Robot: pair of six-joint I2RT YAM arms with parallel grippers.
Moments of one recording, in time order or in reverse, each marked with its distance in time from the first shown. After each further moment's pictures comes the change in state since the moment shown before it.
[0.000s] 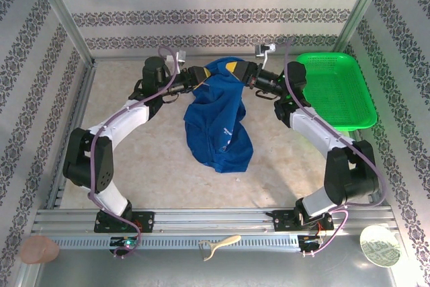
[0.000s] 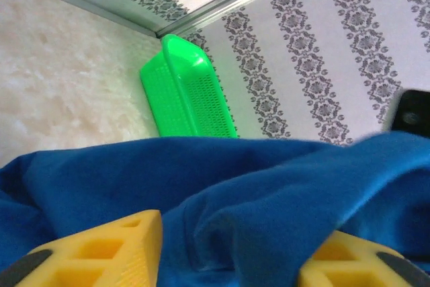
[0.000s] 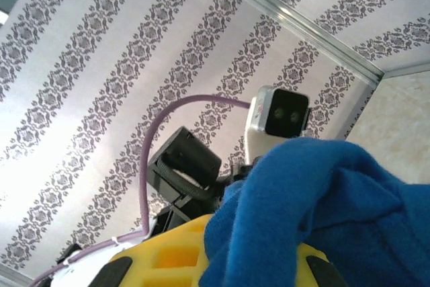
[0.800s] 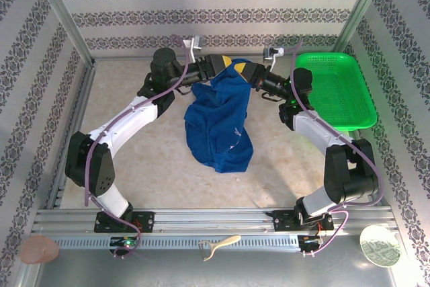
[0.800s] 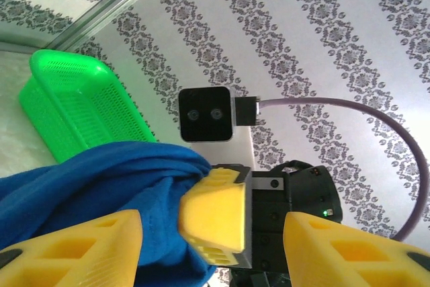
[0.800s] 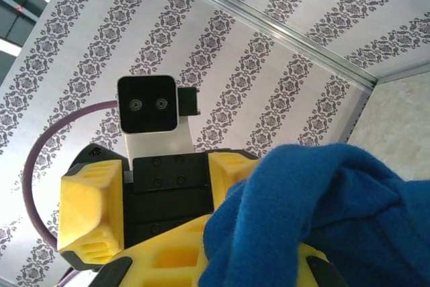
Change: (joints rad) left arm -0.143 0.002 0.175 0.079 -0.007 -0.058; right arm -0.051 0.003 -0.076 0.117 -0.006 0.094
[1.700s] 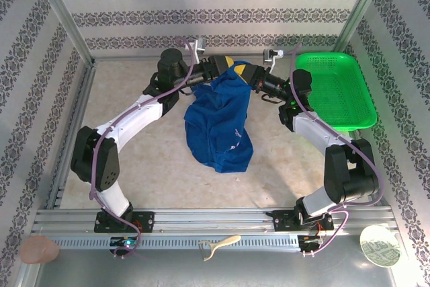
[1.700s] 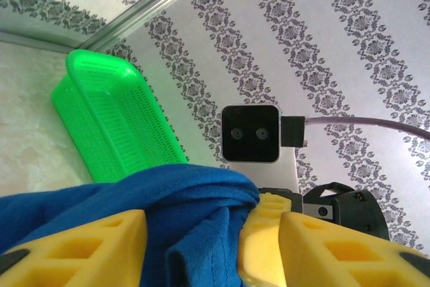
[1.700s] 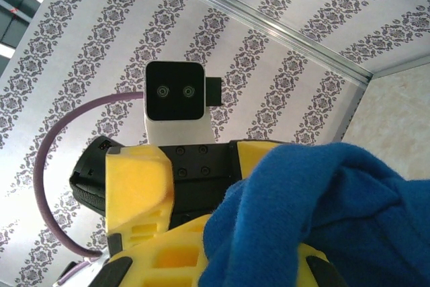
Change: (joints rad) left arm -0.017 0.056 0.020 -0.029 -0.066 0.005; right arm 0.000 0.000 -0.019 -0.002 0.001 0.000
